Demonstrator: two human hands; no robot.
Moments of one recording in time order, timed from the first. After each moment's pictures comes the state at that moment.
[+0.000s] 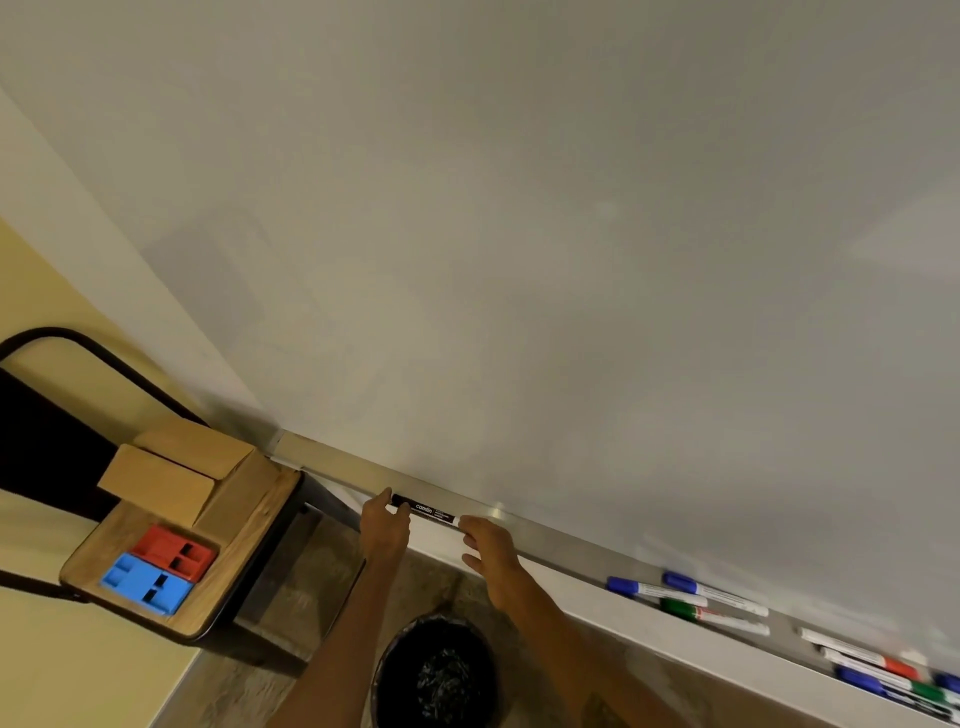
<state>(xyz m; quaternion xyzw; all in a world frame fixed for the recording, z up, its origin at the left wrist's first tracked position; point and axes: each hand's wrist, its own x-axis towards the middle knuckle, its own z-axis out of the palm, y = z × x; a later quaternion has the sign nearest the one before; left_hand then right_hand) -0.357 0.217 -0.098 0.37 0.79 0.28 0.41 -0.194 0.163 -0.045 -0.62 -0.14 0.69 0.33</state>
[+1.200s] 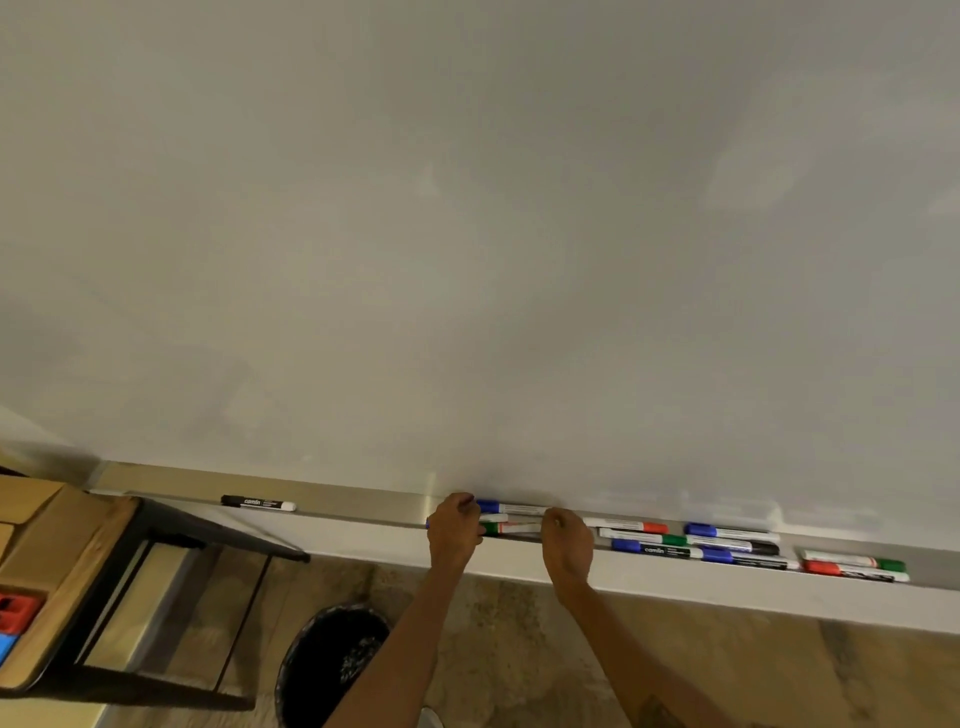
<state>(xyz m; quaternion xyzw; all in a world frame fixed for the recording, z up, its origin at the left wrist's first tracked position) -0.009 0.069 -0.070 0.50 0.68 0.21 0.50 0.126 -0.007 -0.065 -0.84 -0.21 0.33 0.37</state>
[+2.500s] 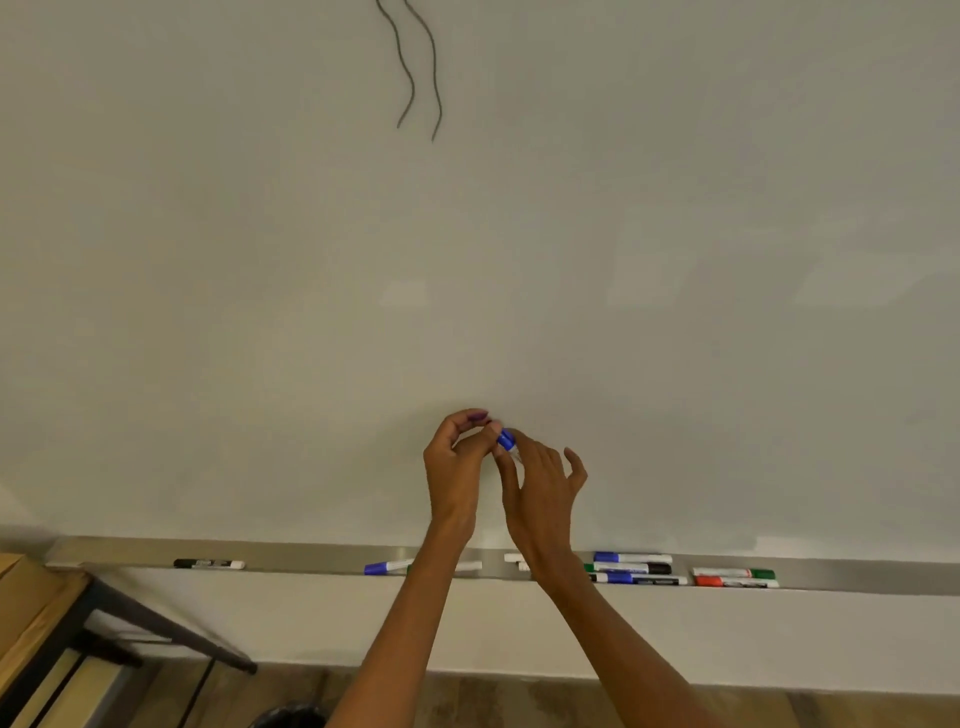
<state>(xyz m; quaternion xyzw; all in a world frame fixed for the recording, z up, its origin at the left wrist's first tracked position) 0.106 -0.036 0.167 0.49 0.40 0.54 0.56 0.187 -0.078 0.118 -0.72 -0.49 -0.08 0.49</state>
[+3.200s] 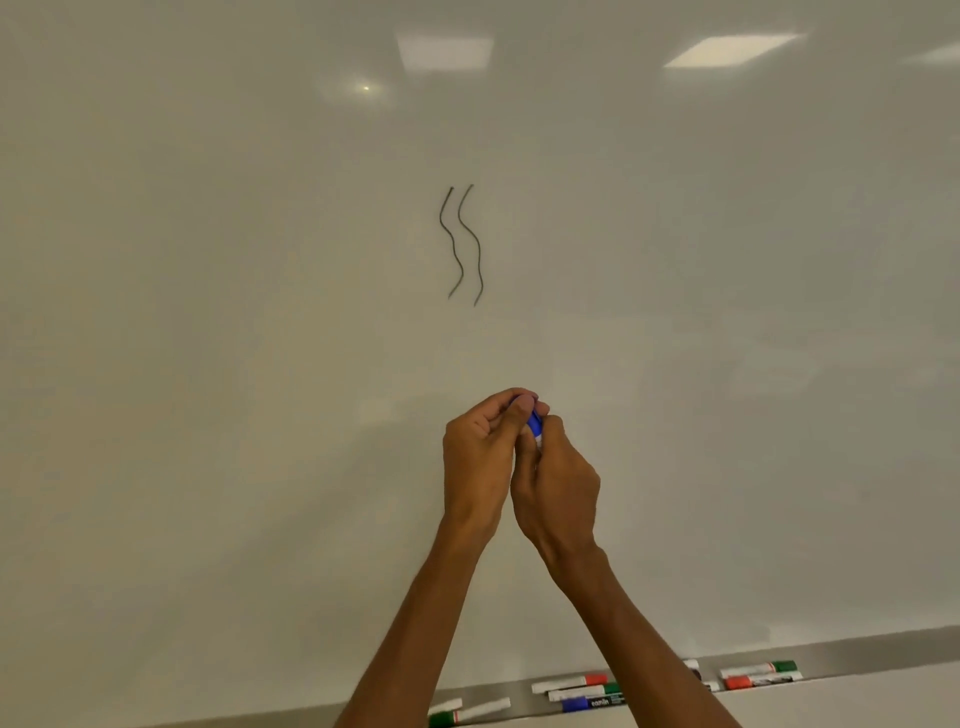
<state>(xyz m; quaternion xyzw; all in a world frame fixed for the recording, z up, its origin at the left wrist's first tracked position) 0.073 -0.032 0.360 0.62 0.23 0.53 0.53 0.144 -0.061 0.312 -0.67 -0.44 -0.18 0.57</state>
